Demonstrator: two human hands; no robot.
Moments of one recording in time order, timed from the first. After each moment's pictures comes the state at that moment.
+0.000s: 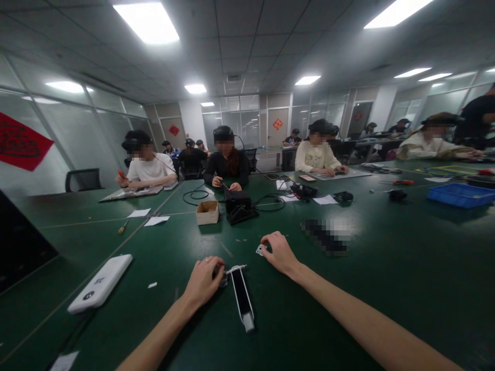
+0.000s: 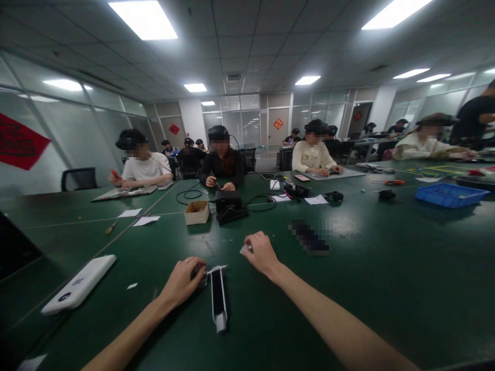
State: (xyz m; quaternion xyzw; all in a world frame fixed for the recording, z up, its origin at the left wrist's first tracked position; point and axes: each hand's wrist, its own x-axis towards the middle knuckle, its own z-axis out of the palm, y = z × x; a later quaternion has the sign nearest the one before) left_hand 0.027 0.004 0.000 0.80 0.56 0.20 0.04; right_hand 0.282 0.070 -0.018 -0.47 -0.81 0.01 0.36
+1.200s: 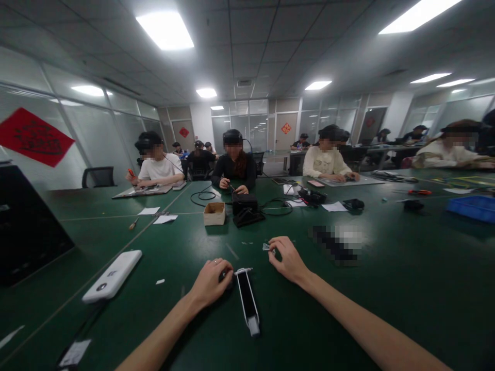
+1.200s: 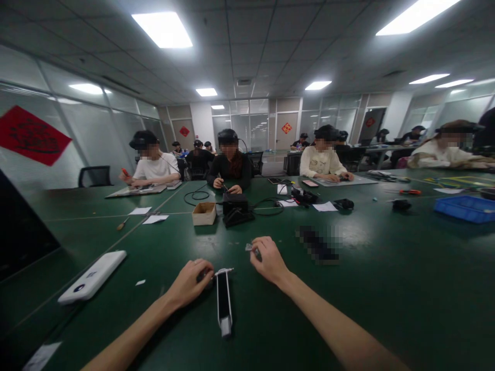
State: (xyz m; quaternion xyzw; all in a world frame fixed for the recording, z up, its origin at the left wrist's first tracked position) left_hand 0.029 -0.003 0.009 0.82 0.52 0.22 0.07; right_hand 0.285 0.058 -0.014 -0.40 -0.82 0.02 0.40
